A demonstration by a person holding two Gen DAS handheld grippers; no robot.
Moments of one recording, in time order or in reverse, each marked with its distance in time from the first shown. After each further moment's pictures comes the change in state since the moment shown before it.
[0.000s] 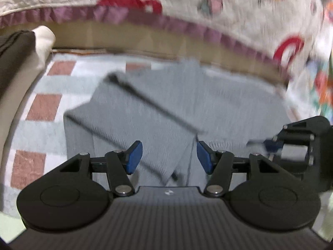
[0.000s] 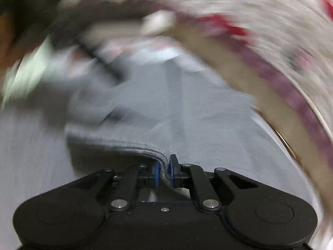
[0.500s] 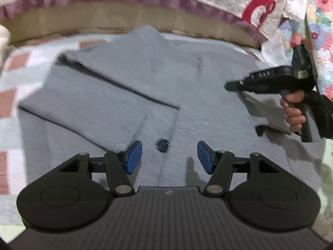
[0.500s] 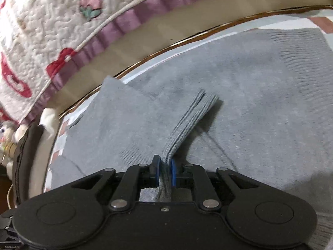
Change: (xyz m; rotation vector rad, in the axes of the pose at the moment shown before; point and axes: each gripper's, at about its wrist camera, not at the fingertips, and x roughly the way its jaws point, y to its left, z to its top) left arm 0.045 -0.045 -0.026 0.167 0.206 -0.098; right arm 0.028 -0.151 -0.091 0.921 0.017 0.073
